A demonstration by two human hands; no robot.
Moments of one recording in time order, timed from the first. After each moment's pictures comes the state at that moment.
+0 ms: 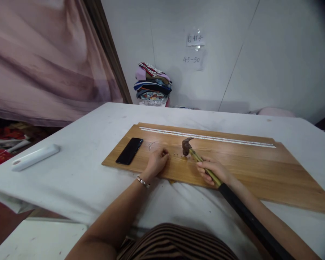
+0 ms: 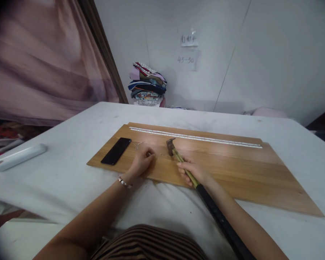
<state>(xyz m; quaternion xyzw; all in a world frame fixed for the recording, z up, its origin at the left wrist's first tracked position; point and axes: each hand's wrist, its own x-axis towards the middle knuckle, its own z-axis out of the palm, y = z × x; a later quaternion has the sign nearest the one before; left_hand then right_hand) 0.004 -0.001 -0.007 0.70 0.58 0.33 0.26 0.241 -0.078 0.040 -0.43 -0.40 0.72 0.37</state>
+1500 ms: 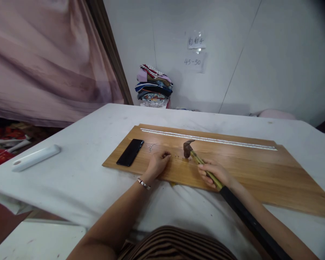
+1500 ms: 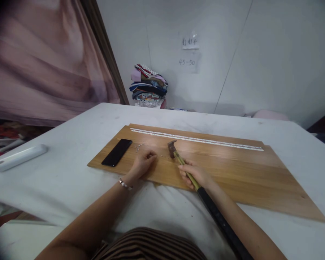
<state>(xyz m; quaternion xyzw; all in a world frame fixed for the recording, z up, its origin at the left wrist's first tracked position) 0.001 0.003 -0.014 0.70 0.55 0.34 0.30 0.240 -0.079 0.040 -0.44 -0.41 0.71 0.36</state>
